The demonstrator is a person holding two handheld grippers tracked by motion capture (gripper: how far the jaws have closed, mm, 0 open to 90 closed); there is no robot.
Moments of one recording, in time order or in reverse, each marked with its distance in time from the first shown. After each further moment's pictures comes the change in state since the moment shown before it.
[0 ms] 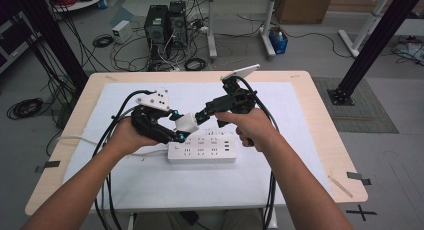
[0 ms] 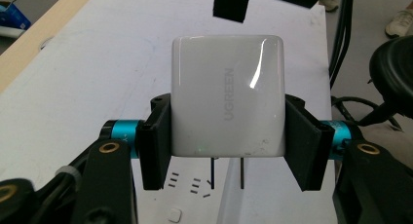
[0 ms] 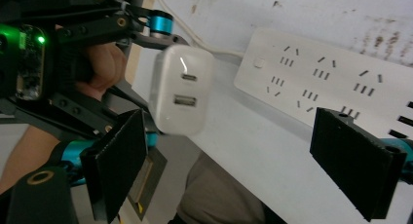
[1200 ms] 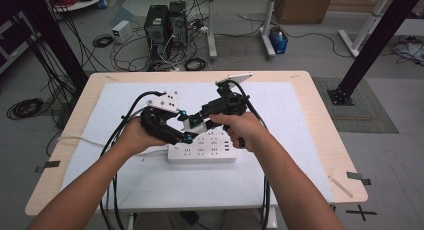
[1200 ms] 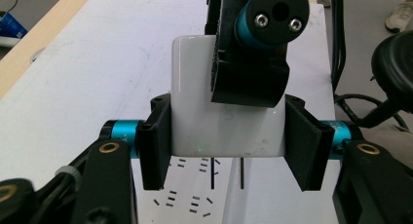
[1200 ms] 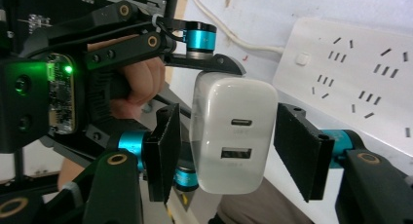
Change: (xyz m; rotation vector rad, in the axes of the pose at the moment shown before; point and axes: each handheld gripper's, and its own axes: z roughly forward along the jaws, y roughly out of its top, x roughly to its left) left arm -0.003 0.007 0.016 0.002 -0.008 0.031; right arm -0.013 0.006 0.025 0.033 0.177 0.093
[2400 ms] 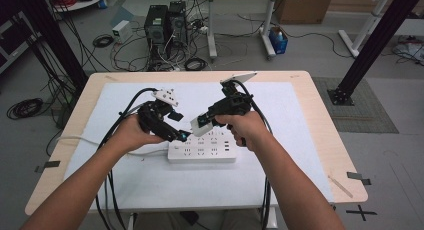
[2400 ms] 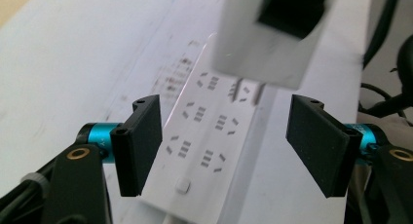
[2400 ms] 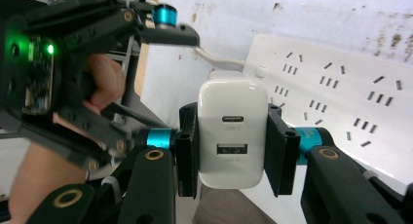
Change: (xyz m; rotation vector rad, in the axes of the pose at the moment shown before) left arm 0.022 -0.008 -0.003 0.193 0.071 -0.206; right arm -0.009 0.002 -0.007 -0.046 -0.110 -0.013
